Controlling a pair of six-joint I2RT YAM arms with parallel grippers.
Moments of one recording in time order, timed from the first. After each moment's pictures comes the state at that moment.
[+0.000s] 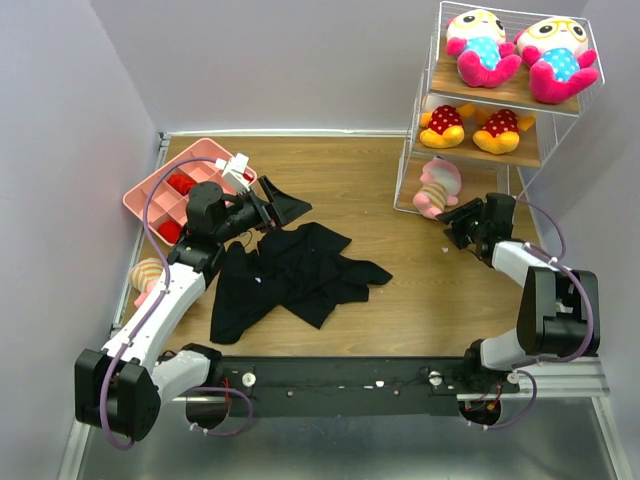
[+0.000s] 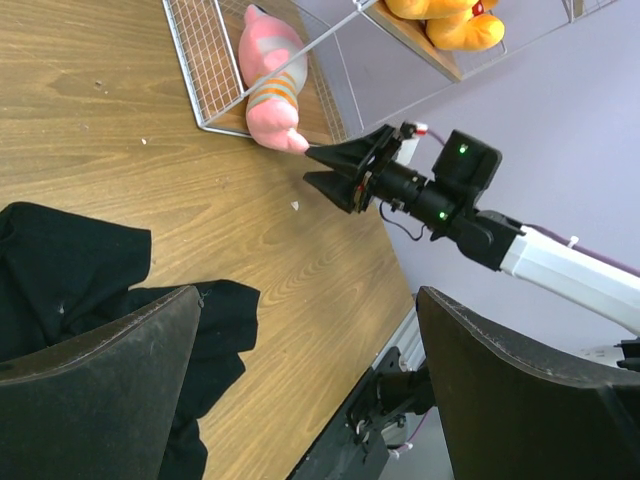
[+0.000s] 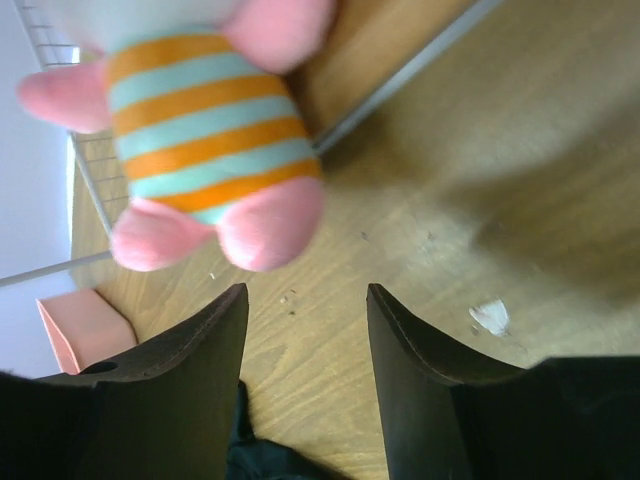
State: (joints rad) left arm -0.28 1.07 0.80 0.12 0.58 -0.83; right arm -0.11 1.47 0.69 0.12 -0.20 0.96
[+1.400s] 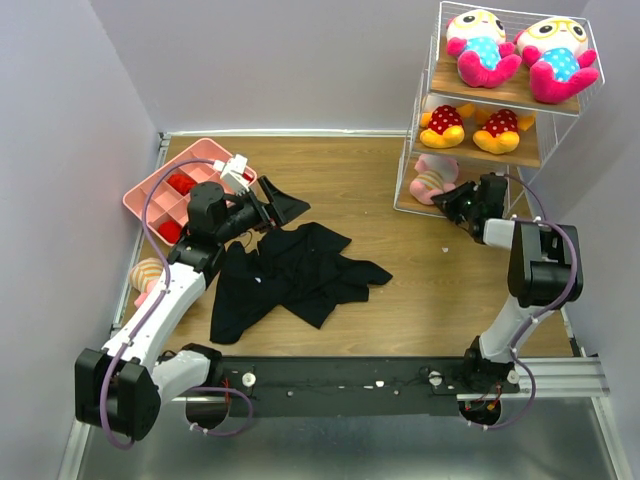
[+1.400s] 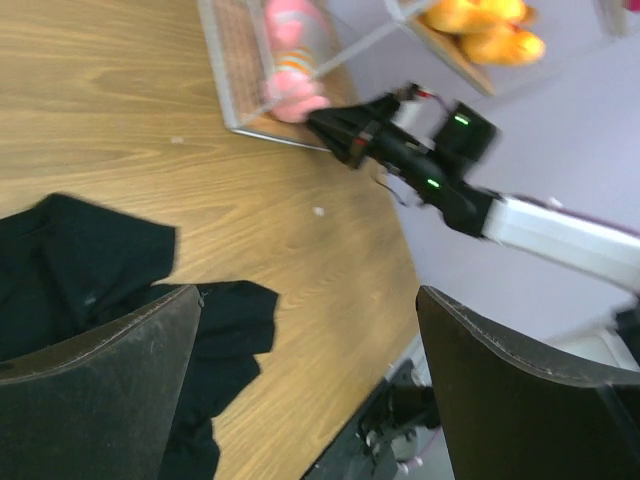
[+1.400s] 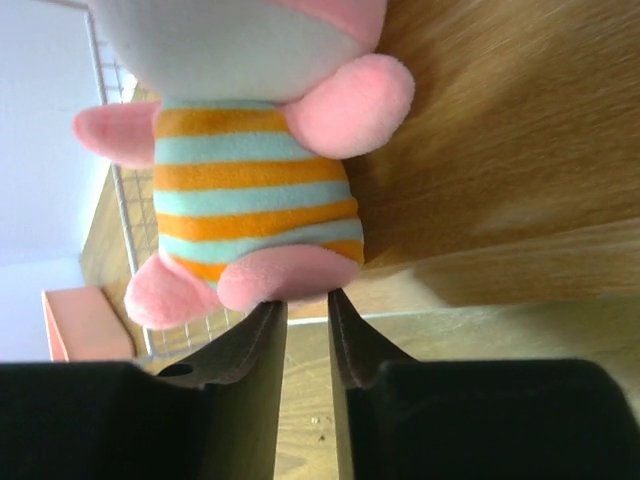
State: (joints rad) left arm -0.28 1.07 0.80 0.11 0.55 -0.83; right arm -0.11 1.81 0.88 0.39 -0.28 0.88
